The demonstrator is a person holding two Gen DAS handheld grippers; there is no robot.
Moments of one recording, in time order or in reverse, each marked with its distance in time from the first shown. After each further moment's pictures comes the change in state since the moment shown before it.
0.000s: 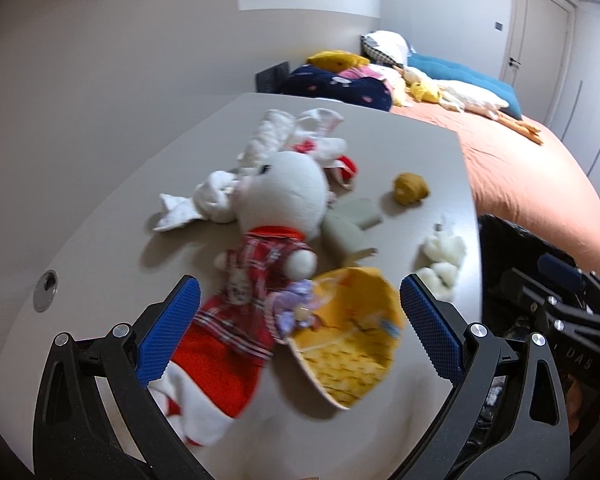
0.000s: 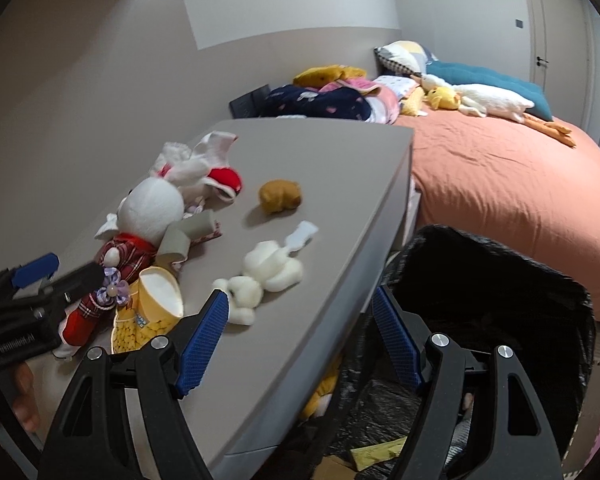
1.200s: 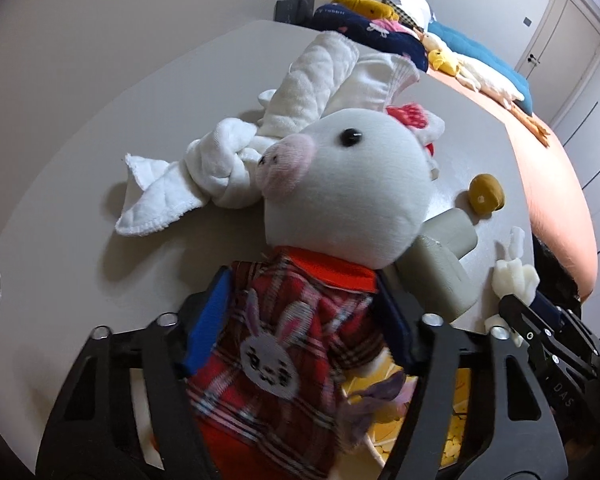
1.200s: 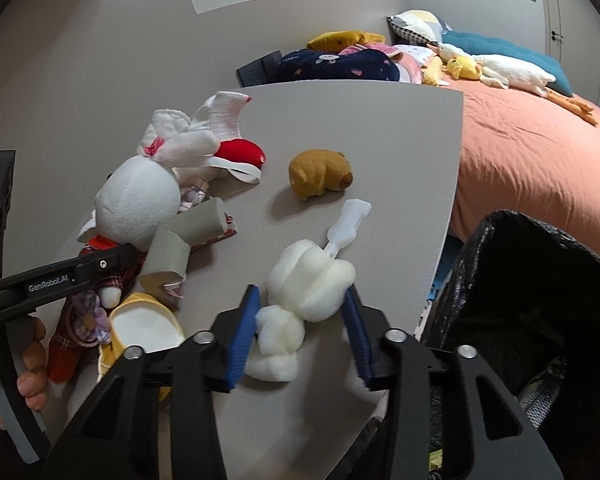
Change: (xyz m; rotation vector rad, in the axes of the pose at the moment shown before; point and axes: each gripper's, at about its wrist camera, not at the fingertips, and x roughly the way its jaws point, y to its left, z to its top) left arm 0.098 0.054 0.027 -0.115 0.215 -0.111; right arm 0.074 0.022 0.013 0.037 0.094 0.062
